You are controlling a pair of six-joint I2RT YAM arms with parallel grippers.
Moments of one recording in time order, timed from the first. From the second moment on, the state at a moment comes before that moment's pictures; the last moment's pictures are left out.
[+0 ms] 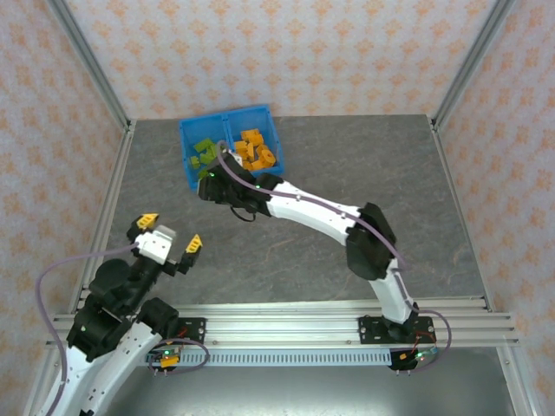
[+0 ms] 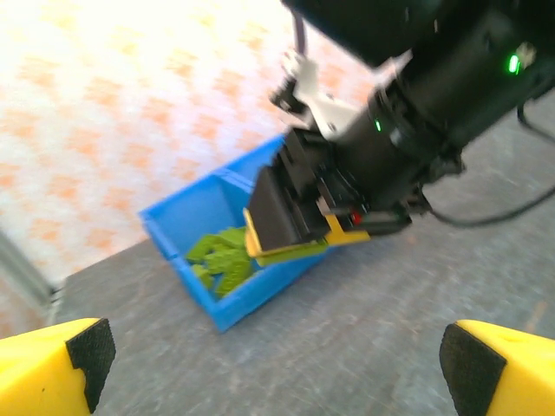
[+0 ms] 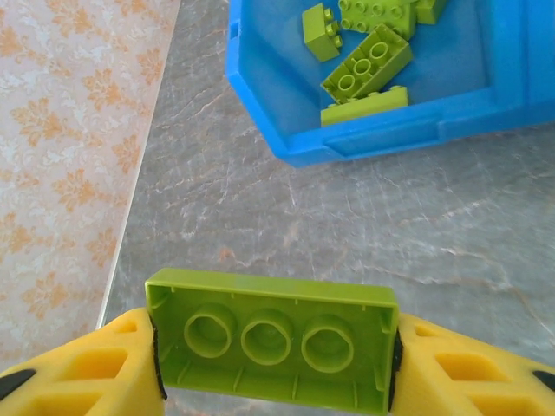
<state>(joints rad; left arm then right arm) -0.46 0.07 0.59 -0.64 -0.21 0.25 0.99 2.14 1.95 -0.51 0.11 0.89</state>
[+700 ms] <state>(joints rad) -0.45 0.20 0.57 -0.62 -0.27 0.22 0.91 2.59 2.57 -0.65 0.10 0.86</state>
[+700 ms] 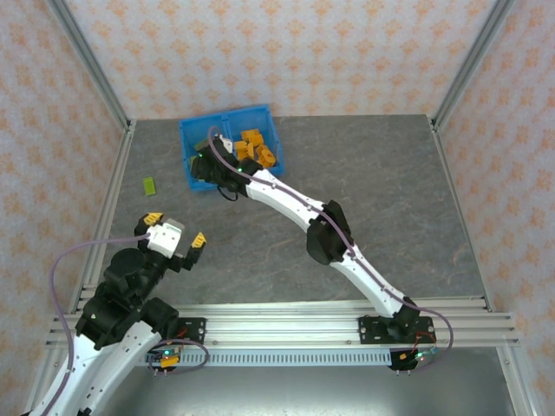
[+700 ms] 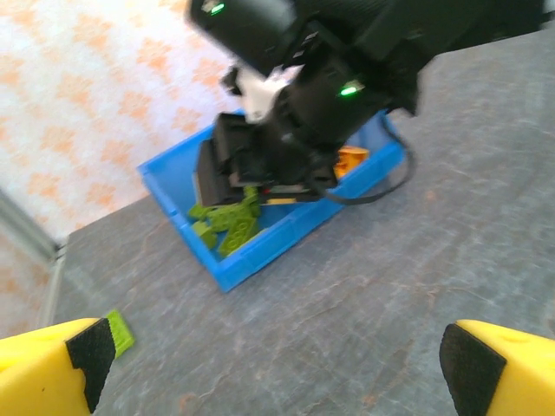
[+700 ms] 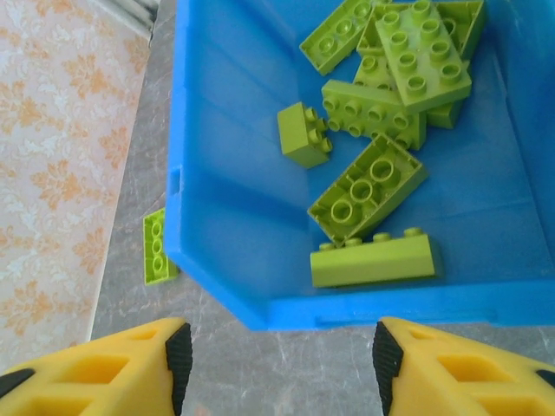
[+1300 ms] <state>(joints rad) 0.24 1.21 1.02 -0.64 -0.11 -0.27 0.84 1.39 1.54 -0.77 0.03 0.62</state>
